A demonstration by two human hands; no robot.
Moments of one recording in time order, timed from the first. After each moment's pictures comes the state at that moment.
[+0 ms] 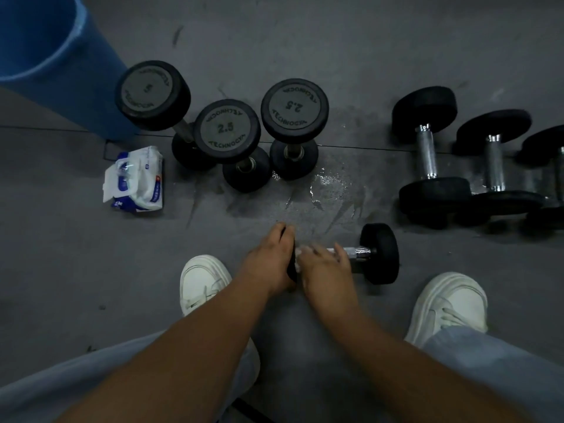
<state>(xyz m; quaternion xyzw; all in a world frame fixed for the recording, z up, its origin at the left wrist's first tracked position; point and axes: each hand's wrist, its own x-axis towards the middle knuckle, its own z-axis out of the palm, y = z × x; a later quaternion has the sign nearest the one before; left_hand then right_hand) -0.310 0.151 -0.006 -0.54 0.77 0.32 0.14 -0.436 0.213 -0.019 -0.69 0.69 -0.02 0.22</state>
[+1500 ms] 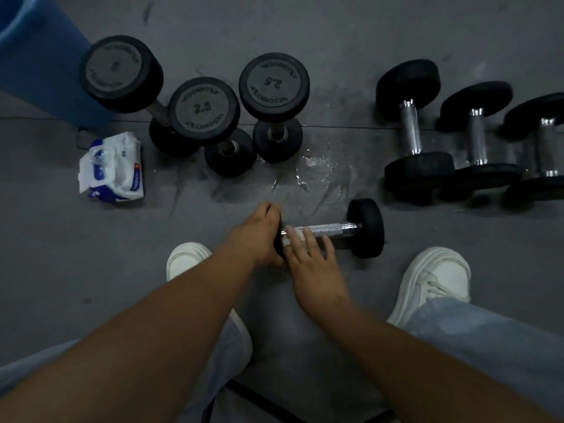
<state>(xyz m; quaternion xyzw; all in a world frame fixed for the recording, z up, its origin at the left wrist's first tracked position) -0.314 0.135 -0.001 -0.52 0.77 0.32 0.19 -0.436 0.243 -0.026 -0.73 0.64 0.10 0.20</state>
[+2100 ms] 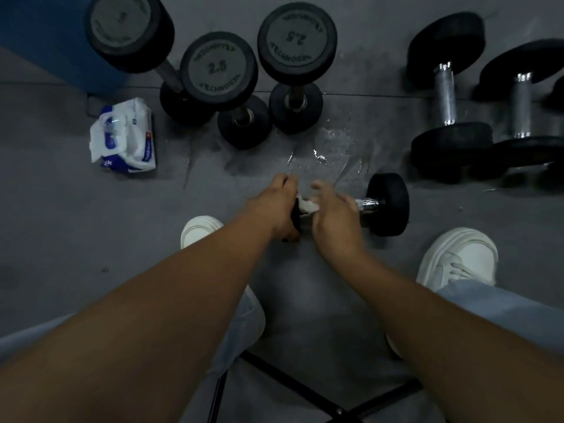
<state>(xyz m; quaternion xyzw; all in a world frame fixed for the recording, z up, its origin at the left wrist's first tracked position) -0.315 0.128 -0.001 -0.52 0.76 0.34 0.21 -0.440 0.200 -0.012 -0.58 0.74 -0.21 0.28</state>
